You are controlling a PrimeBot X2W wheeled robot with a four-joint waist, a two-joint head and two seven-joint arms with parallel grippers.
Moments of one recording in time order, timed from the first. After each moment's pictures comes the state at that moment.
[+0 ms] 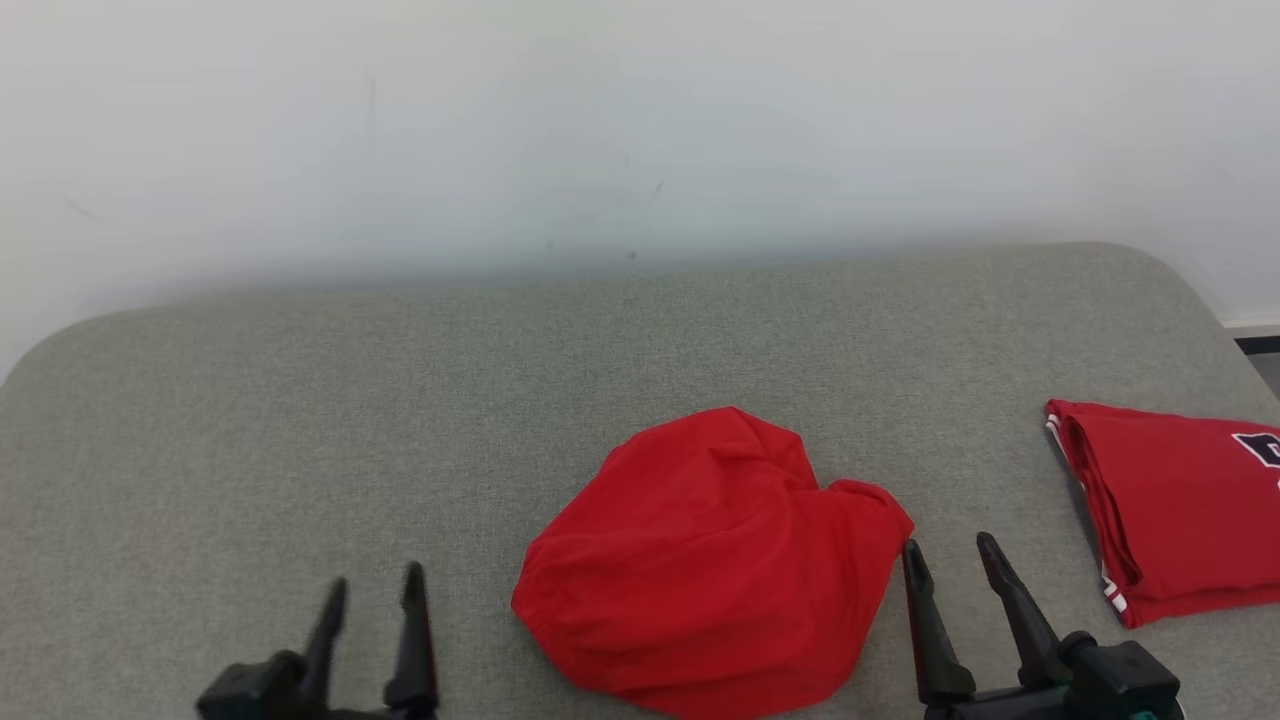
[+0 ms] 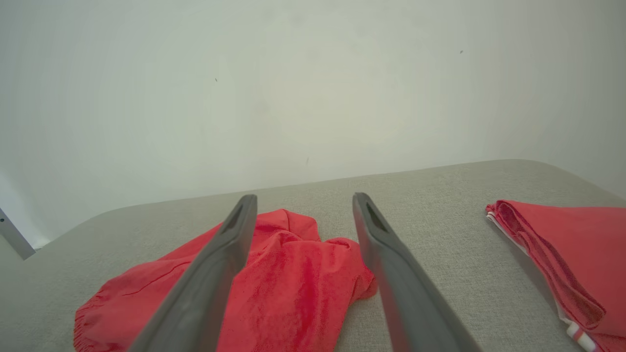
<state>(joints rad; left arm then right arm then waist) -0.09 0.27 -0.45 0.20 -0.73 0.20 -0.26 0.09 -0.05 0.03 0.04 0.18 0.13 -0.20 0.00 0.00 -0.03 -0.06</state>
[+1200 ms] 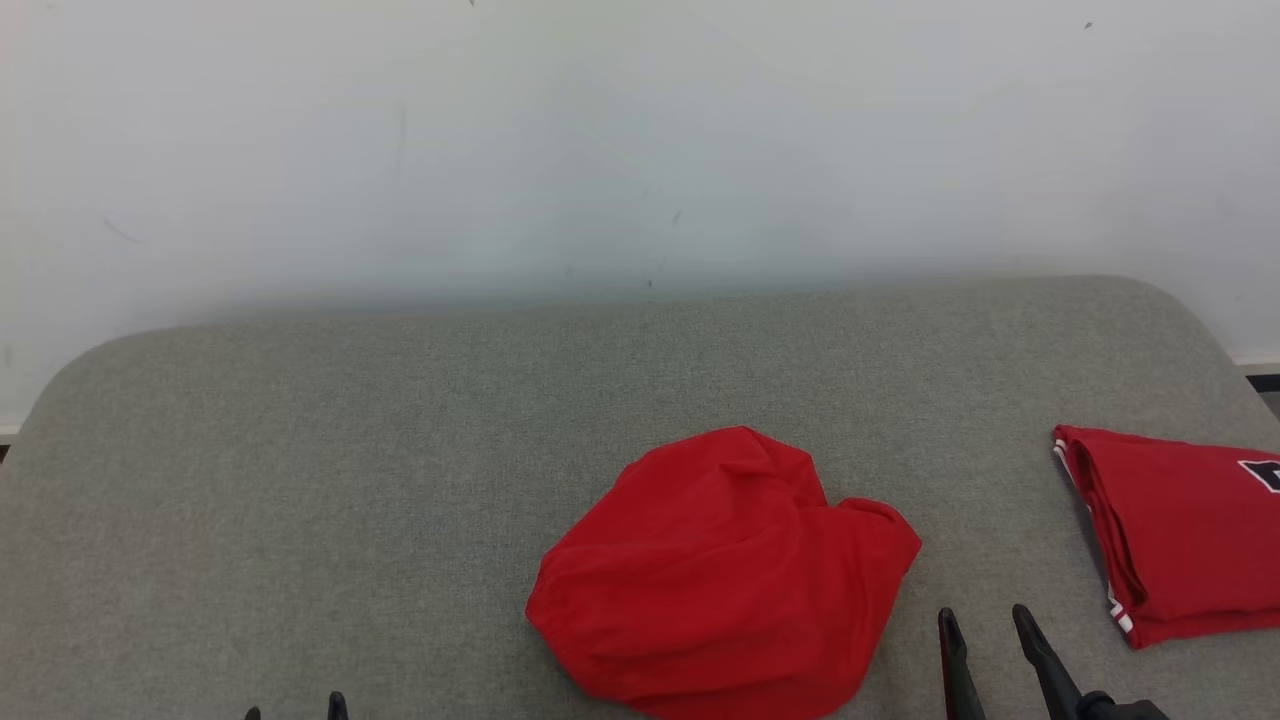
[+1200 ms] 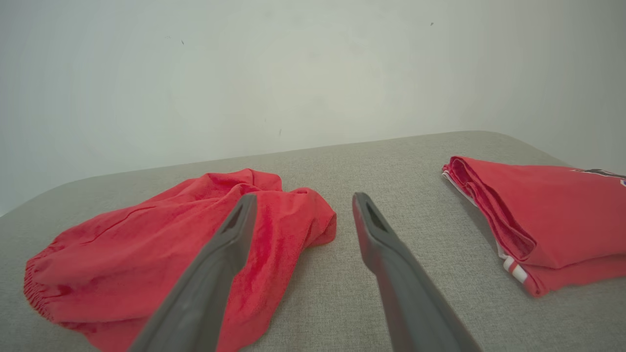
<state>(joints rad) 0.21 0.05 0.03 0.13 -0.18 -0.02 -0.26 0.15 -0.05 -0.05 0.16 0.13 0.13 -0.26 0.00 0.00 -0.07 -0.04</state>
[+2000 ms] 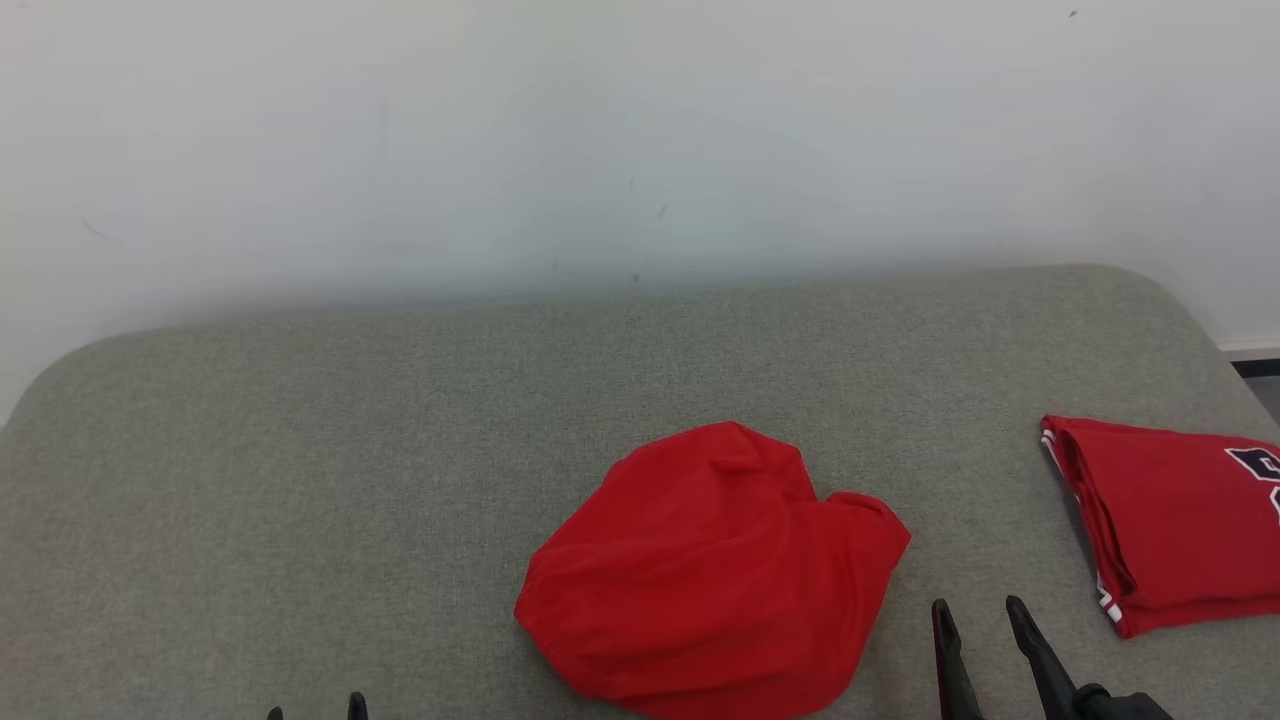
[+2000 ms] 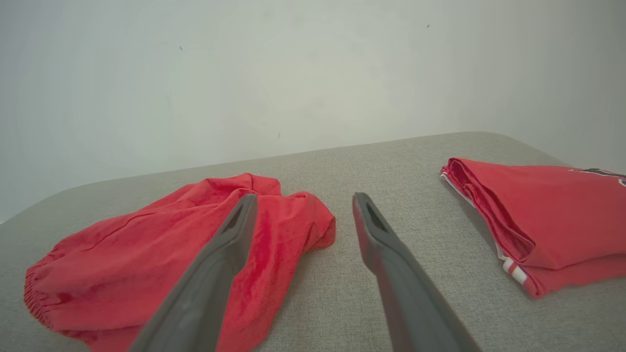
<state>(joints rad) 0.20 0.05 -0.01 0.14 -0.22 -0.01 -0.26 0.14 -0.05 -0.04 0.15 0.14 0.13 -0.26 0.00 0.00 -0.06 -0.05</state>
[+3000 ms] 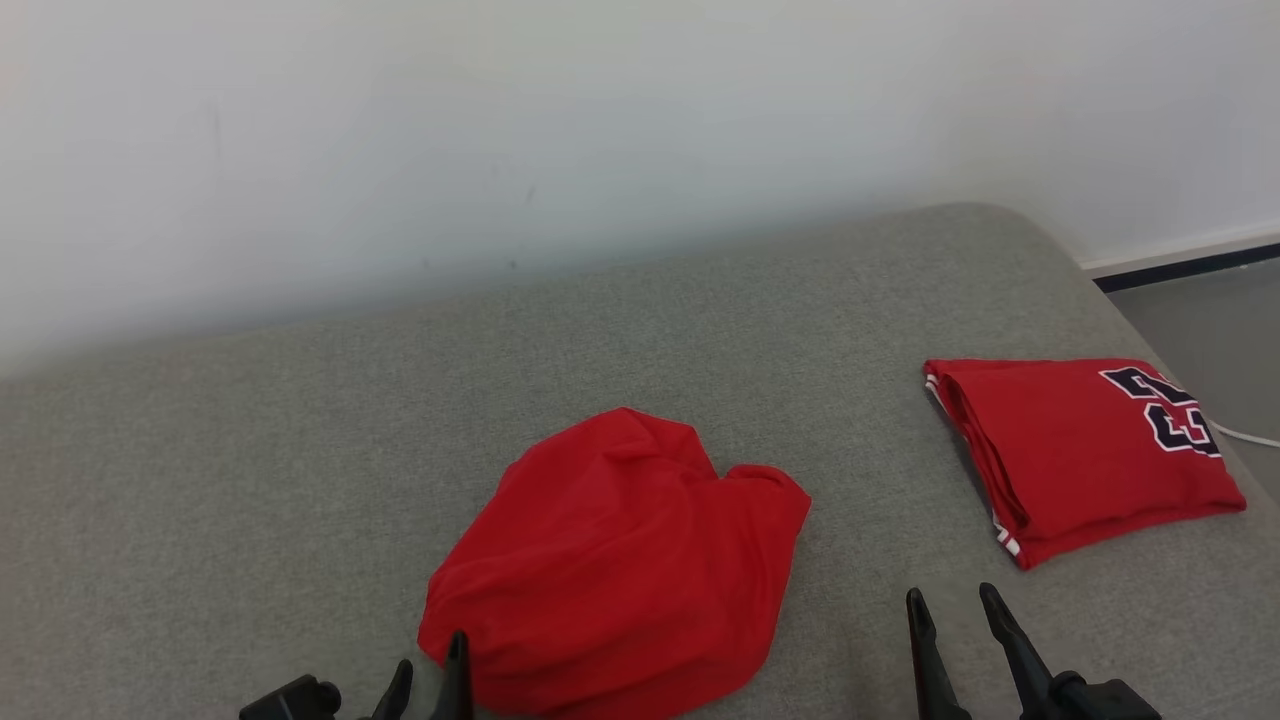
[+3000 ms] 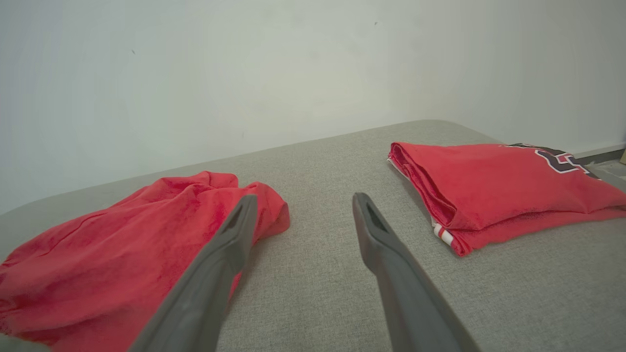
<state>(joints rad) -0.06 0.05 -0.19 0.39 -0.77 0.00 -0.07 0.12 -0.05 0.00 0.16 0.15 0.13 -0.26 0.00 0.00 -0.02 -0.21</state>
